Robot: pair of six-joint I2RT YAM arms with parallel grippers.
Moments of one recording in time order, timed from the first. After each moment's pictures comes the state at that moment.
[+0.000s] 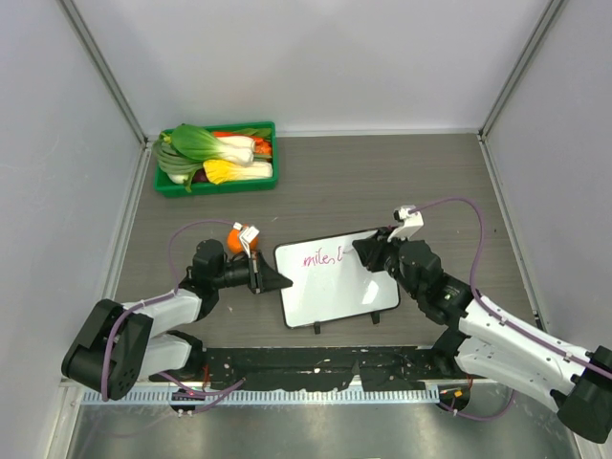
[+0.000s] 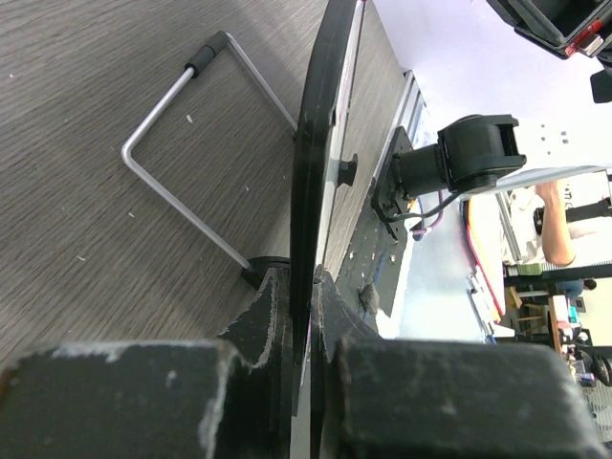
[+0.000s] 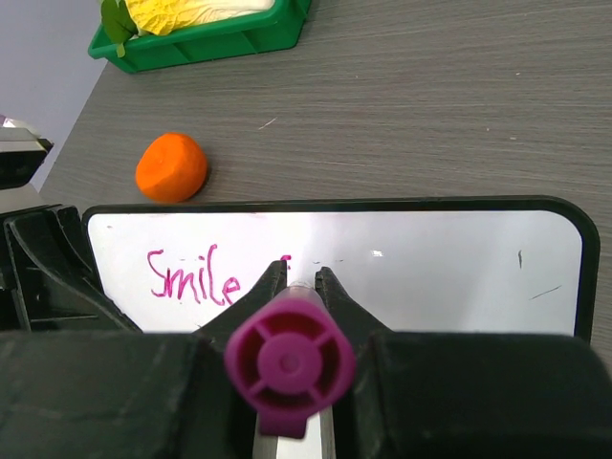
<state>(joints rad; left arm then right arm) -0.38 1.21 0.23 0.64 0.88 -0.68 0.79 0.79 0.49 0.04 0.28 0.55</state>
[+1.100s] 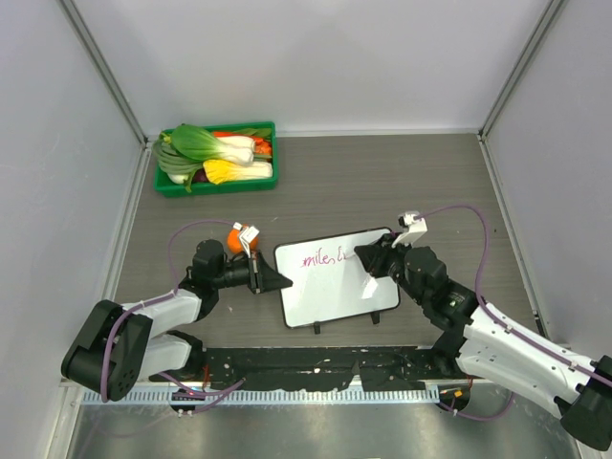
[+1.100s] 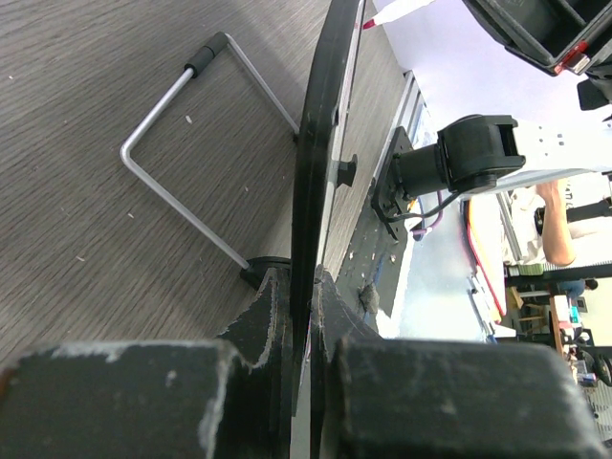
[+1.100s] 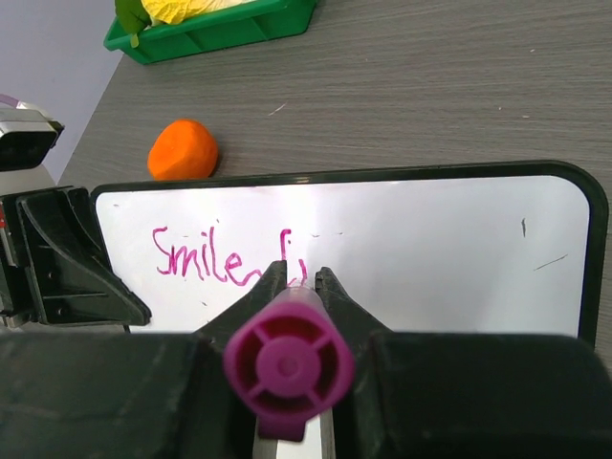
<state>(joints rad) -0.38 1.20 0.23 0.64 0.88 -0.68 0.79 0.72 0.43 0.04 0.25 0.58</state>
